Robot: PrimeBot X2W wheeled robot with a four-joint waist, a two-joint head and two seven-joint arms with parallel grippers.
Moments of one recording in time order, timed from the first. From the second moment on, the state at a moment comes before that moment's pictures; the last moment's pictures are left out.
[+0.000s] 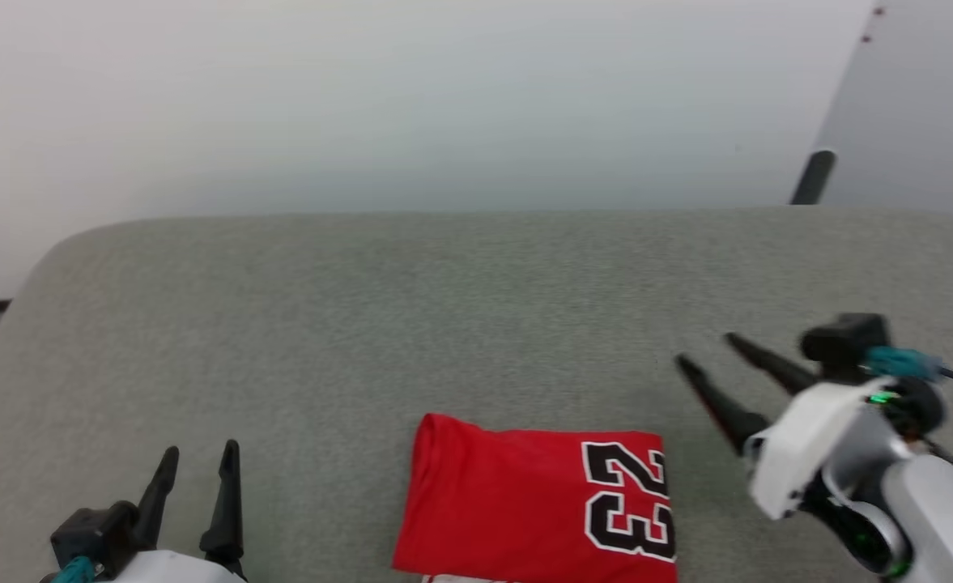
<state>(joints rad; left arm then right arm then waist) -0.02 0.26 -0.02 0.27 -0.44 -0.08 -0.26 -0.38 -0.40 0.46 0.20 0.63 0.13 0.19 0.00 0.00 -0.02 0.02</state>
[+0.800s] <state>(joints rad) 0.03 0.26 0.03 0.28 -0.38 -0.11 -0.26 -0.07 -0.41 0.17 0.23 0.46 0.13 -0.13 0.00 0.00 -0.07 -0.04</state>
